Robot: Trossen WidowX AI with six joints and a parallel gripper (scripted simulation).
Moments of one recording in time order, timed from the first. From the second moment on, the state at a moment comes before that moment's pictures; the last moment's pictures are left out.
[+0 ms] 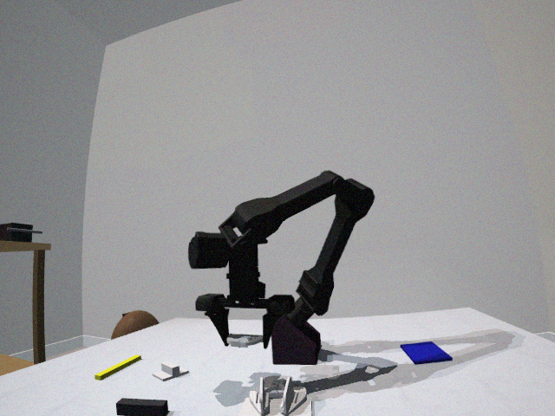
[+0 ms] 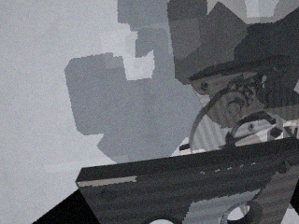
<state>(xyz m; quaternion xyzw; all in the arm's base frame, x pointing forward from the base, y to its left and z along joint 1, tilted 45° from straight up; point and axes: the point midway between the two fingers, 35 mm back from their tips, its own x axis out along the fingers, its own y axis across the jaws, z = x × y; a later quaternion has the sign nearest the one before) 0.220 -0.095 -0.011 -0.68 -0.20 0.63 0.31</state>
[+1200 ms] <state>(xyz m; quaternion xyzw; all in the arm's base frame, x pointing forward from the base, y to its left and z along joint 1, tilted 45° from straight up) 0.214 -0.039 0.022 -0.69 -0.26 0.61 0.27</state>
